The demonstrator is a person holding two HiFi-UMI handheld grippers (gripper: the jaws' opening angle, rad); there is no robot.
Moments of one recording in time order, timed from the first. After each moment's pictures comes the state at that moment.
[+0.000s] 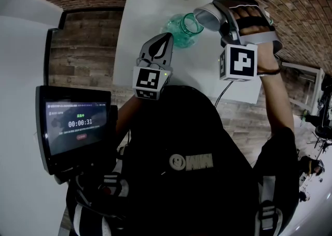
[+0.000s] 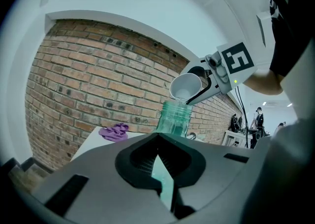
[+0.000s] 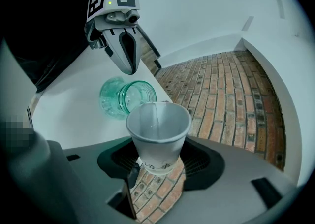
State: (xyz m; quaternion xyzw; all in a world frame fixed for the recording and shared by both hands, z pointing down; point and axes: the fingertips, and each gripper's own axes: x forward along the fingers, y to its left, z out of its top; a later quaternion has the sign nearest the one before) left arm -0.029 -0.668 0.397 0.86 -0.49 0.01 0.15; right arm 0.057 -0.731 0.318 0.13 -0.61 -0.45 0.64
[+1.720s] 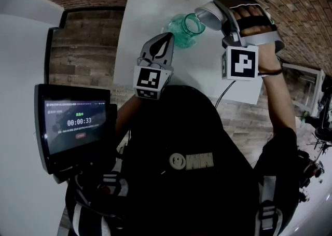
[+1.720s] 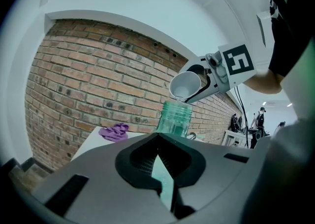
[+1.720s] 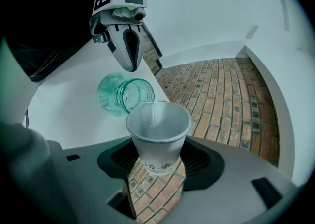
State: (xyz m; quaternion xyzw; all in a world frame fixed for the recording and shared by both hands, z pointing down) left arm -0.028 -0.668 0.397 0.86 -0.49 0.01 0.15; right arm 0.054 -0.732 0.313 0.11 -0.59 -0.48 0.63
